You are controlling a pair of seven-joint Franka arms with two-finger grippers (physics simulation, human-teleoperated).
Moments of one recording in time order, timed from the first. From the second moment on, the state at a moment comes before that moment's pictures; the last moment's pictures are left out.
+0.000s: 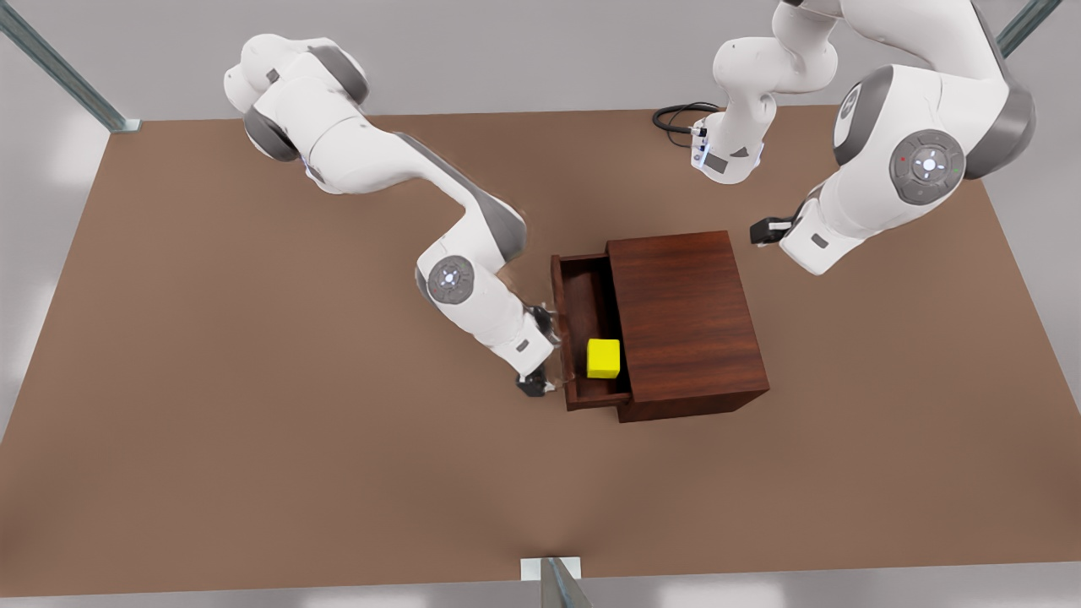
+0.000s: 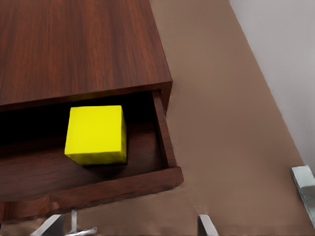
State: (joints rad) left arm -0.08 0.17 -0.20 -1.34 0.01 1.20 -0.29; right arm 0.35 0.77 0.32 -1.11 0.06 2.14 -0.84
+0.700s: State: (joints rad) left arm -0.62 0.83 -0.30 -1.12 0.16 1.96 -1.54; right arm 0.01 0.27 0.02 -1.25 -0.07 1.32 -0.28
